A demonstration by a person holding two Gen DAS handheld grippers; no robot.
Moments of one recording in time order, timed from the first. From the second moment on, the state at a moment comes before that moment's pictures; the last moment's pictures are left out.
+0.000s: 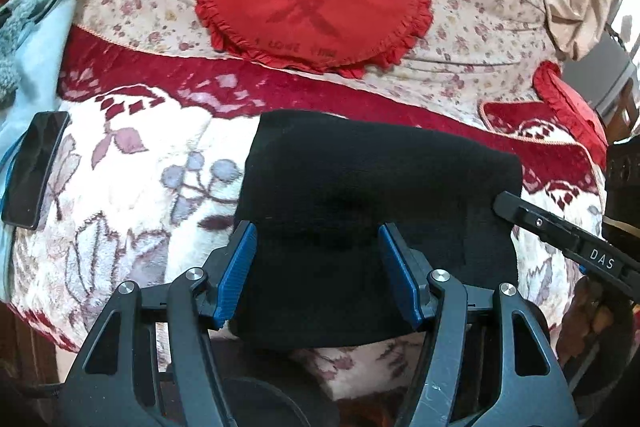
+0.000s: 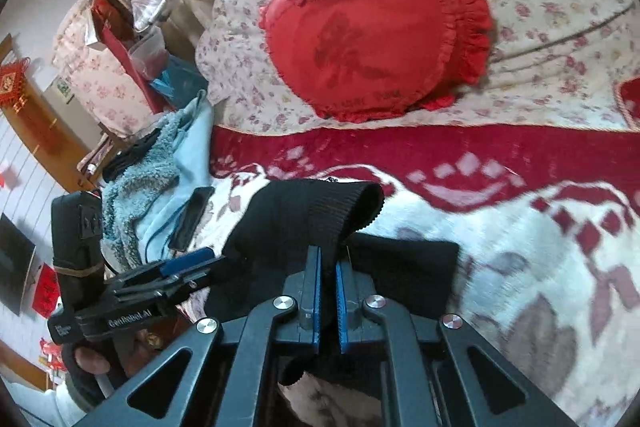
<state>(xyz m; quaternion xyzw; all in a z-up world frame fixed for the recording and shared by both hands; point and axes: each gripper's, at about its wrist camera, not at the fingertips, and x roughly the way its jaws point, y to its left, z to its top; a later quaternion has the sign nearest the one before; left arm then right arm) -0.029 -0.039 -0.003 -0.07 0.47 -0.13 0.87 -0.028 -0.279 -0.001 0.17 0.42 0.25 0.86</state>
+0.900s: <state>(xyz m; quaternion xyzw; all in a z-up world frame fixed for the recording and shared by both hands) 0.027 -0.061 -0.034 -0.03 0.50 -0.09 0.86 0.022 -0.247 -0.029 0.05 0.50 0.19 0.84</state>
